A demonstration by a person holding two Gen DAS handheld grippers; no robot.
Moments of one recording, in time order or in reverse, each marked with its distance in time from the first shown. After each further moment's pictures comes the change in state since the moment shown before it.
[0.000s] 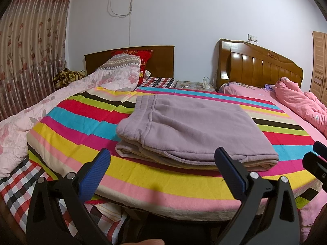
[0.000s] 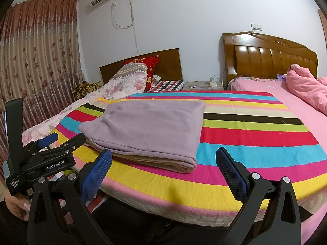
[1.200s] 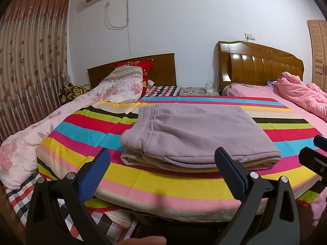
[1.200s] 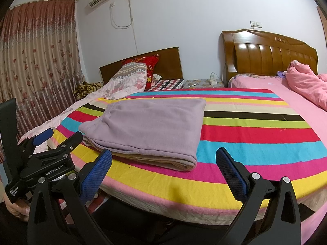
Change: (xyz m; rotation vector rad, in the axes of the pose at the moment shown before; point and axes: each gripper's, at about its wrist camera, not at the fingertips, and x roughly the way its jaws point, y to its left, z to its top) left arm -0.014 -0.014 0.001 0.078 -0.060 0.052; right arm -0.003 0.002 -0.004 0.007 0.002 0.004
